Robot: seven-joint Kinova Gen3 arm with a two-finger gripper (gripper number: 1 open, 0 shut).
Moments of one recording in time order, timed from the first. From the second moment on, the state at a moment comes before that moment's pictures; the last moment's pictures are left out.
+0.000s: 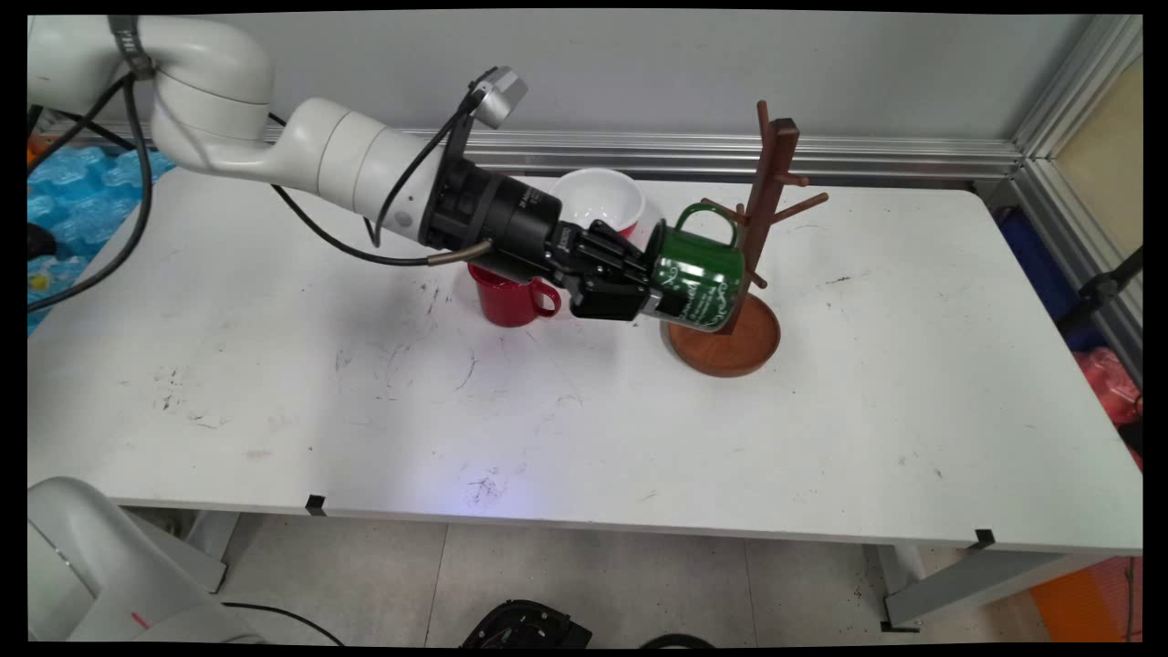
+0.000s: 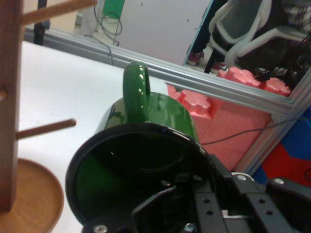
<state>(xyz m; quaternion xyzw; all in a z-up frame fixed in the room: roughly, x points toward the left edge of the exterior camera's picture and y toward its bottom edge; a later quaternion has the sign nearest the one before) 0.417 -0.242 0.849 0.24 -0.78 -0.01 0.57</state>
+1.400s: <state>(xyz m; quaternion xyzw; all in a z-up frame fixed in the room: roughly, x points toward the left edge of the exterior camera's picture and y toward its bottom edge) 0.471 -0.238 0.837 0.27 -0.84 -0.01 0.48</state>
